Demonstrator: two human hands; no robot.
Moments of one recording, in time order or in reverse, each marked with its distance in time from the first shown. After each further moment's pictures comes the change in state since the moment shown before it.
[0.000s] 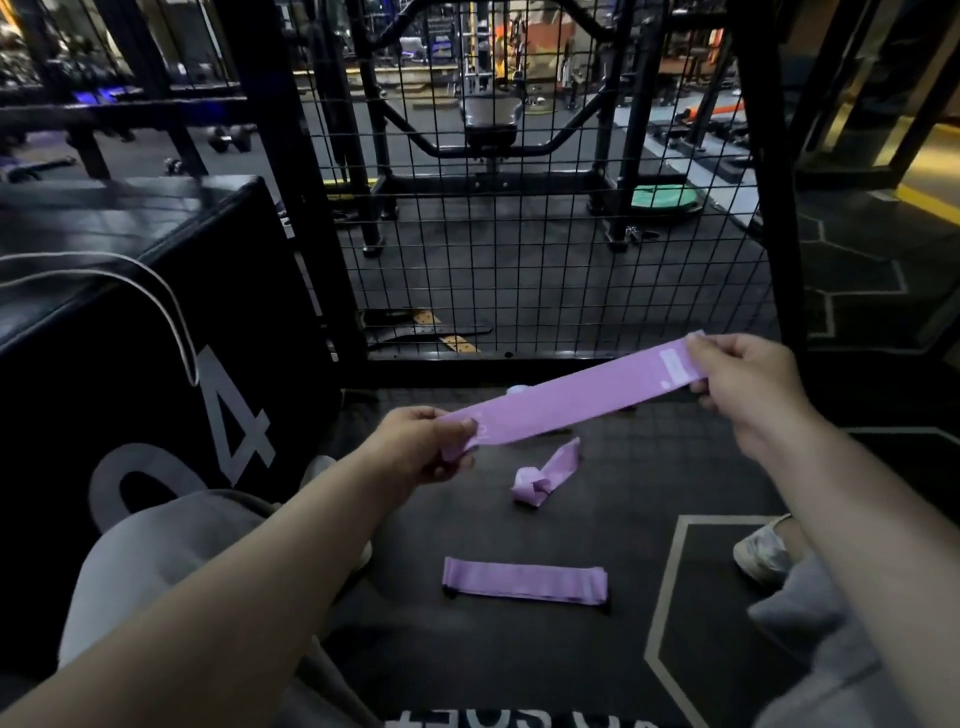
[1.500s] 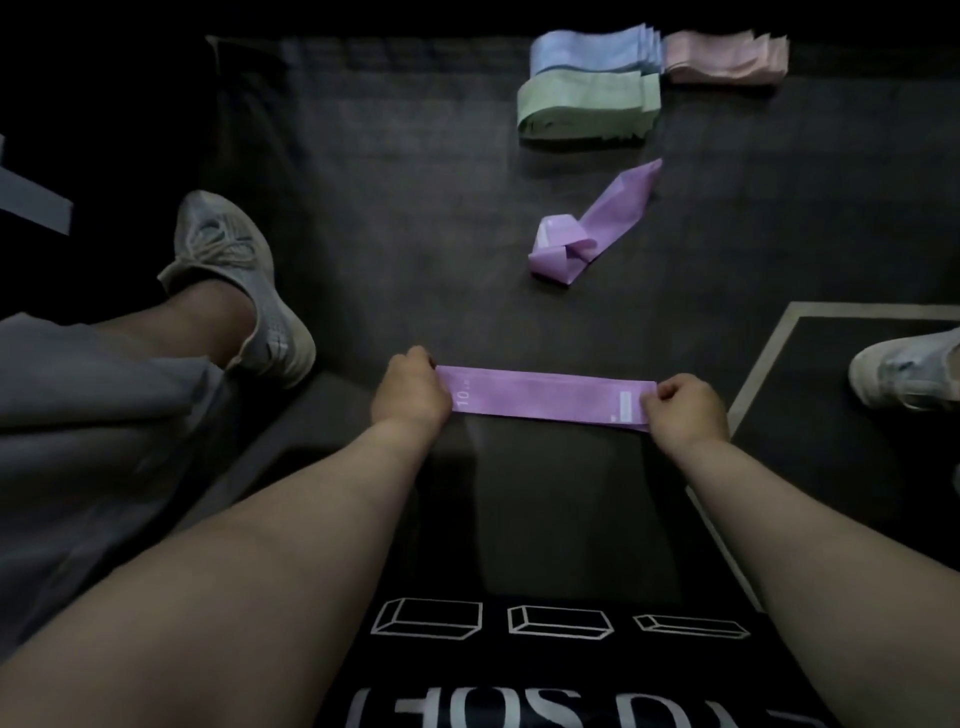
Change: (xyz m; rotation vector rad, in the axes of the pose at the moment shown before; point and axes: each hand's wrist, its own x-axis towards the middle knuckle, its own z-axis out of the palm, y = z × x) left_hand 0.190 -0.302 -0.012 1.059 0.177 -0.424; right_hand 0.000 0.385 0.106 -0.911 -0.365 0.636
